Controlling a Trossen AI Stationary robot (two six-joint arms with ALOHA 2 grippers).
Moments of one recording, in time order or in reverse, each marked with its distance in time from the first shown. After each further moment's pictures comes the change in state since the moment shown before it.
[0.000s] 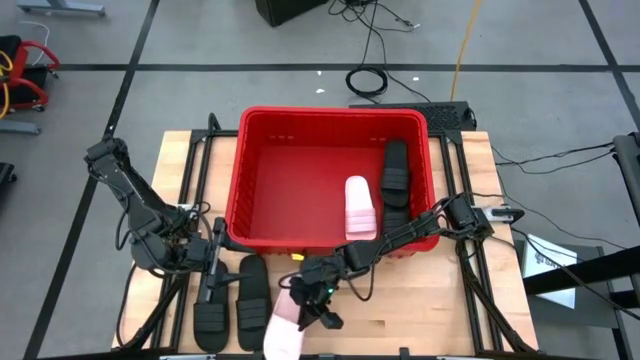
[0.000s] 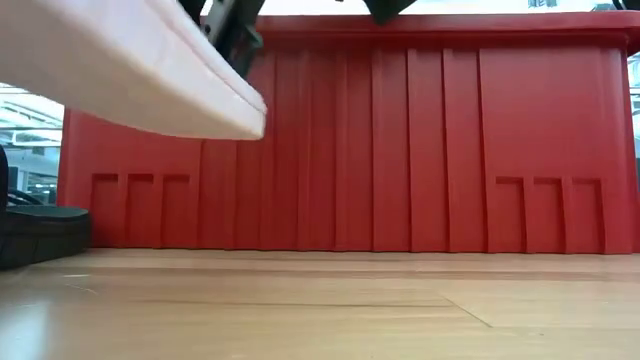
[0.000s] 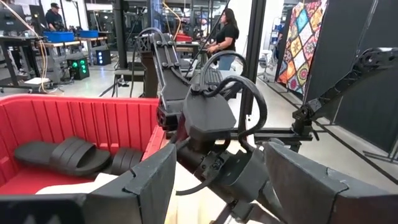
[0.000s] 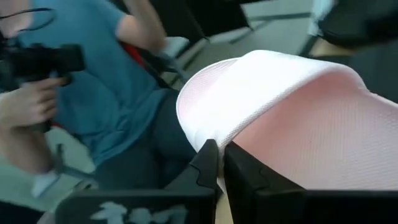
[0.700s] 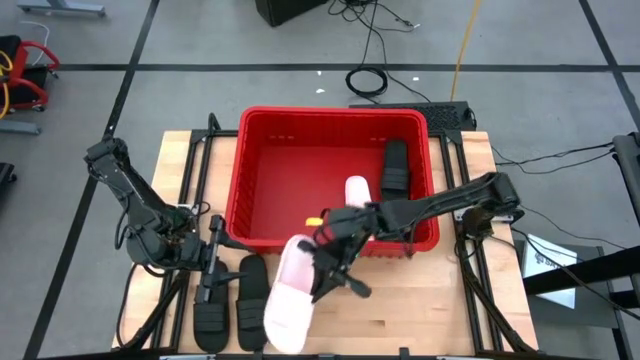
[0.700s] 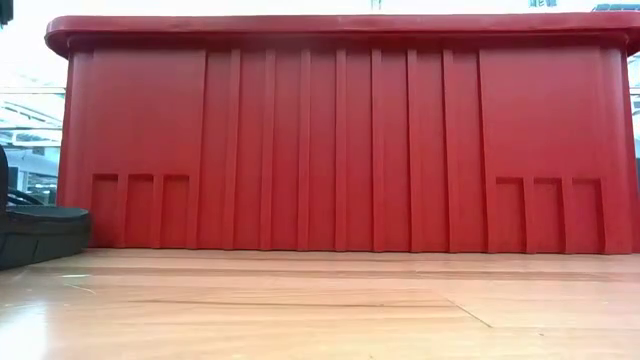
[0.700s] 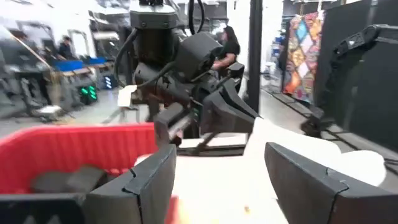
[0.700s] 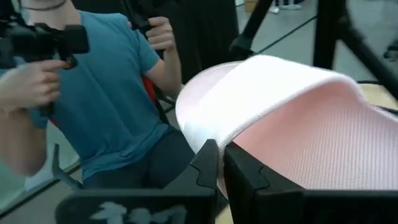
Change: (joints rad) left arm 0.001 -0.001 0.000 0.118 -0.016 0.171; right arm -0.104 -0.375 0.001 -0.218 -0.056 -0.257
